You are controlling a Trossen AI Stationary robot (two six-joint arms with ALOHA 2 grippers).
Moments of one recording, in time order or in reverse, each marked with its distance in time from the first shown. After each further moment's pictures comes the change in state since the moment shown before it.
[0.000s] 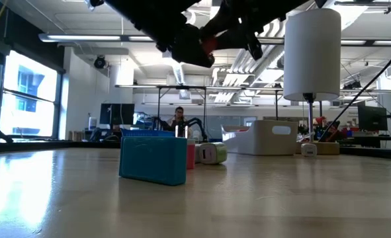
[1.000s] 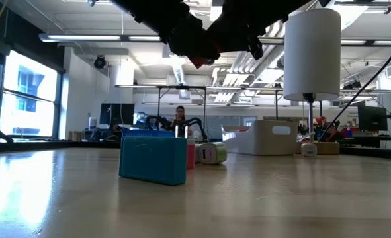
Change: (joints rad) left arm -0.009 -0.004 0.006 0.018 0.062 0.101; right arm 0.054 0.004 0.000 -0.023 0.038 -0.087
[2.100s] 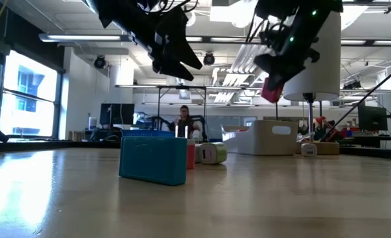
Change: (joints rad) left arm 0.354 -0.143 -0.003 -0.355 0.690 -0.495; right arm -0.271 -0.129 0.002 -0.770 0.484 0.145
